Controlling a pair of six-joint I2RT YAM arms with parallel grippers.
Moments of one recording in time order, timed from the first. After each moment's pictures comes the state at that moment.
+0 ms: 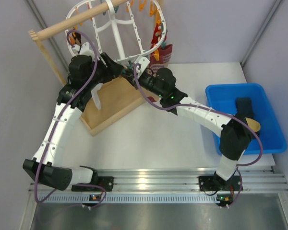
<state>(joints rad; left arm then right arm) -0.27 1.30 1.52 -0.43 0.11 -0.60 0.81 1.76 1.50 0.43 -0.22 -0.19</state>
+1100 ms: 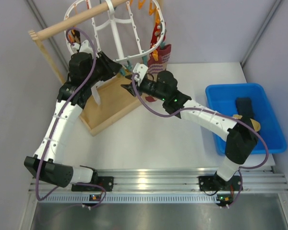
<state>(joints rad) -0.26 1.34 1.57 -0.44 0.14 -0.65 0.83 1.69 1.44 0.35 -0.28 -0.28</state>
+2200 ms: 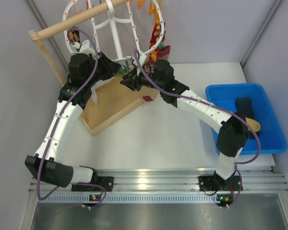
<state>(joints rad) -0.24 1.34 1.51 -0.35 0.17 -0.58 0.76 1.81 1.65 0.14 -0.45 -0.05</state>
